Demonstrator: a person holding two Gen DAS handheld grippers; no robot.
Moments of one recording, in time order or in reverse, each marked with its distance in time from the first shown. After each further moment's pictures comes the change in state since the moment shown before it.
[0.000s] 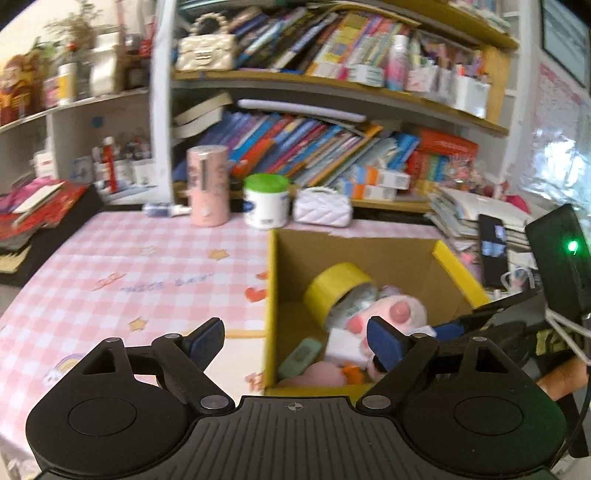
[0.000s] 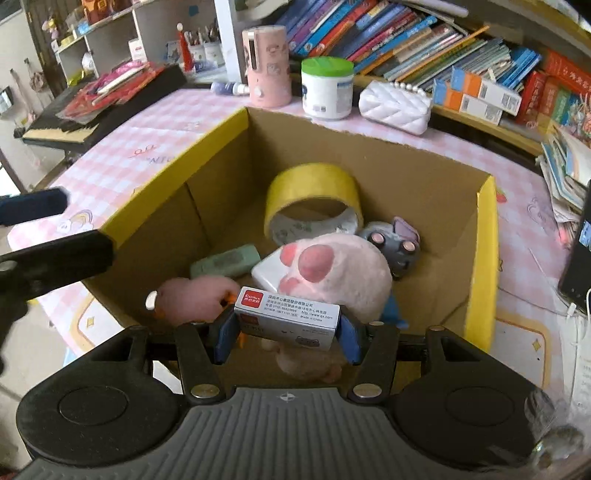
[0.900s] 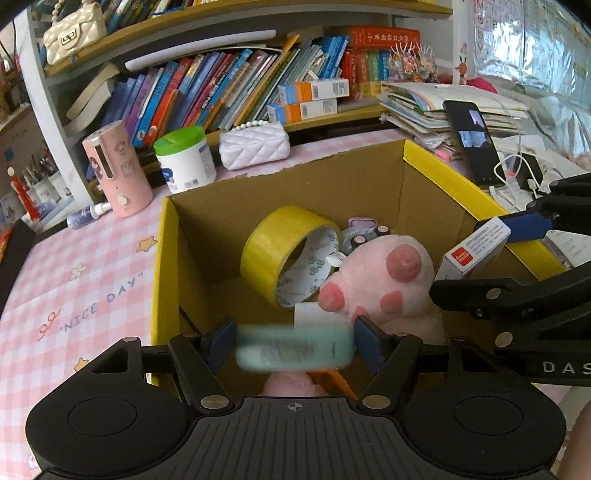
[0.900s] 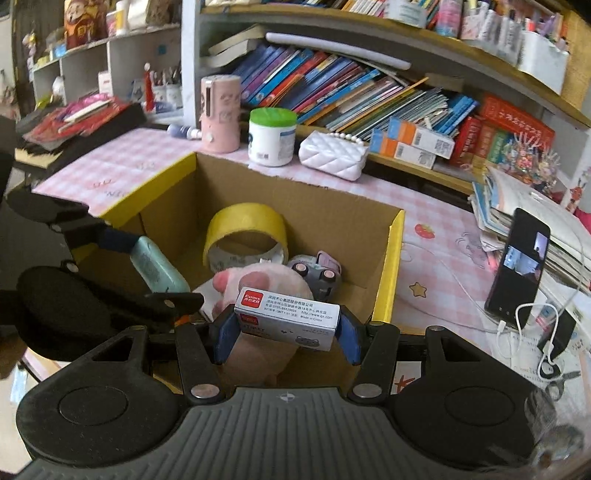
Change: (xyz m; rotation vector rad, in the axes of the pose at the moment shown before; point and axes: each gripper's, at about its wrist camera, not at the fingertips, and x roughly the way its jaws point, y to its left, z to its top) left arm 0.095 -0.053 0.007 0.321 0.213 -0.082; right arm -0.036 -0.016 -0.018 -0.040 -0.153 -0.181
